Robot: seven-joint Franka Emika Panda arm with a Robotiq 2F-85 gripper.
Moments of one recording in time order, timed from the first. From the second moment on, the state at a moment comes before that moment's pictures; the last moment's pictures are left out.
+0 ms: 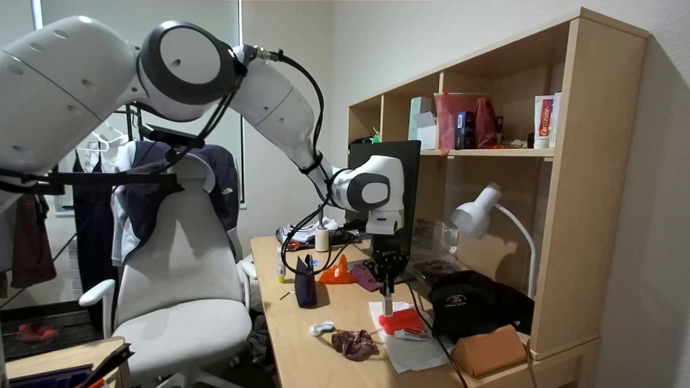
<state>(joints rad) 0.18 0.70 -0.16 -1.58 0.10 2.34 1.70</state>
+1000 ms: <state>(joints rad) 0.00 0.74 -0.14 -1.58 0.17 2.34 1.70</state>
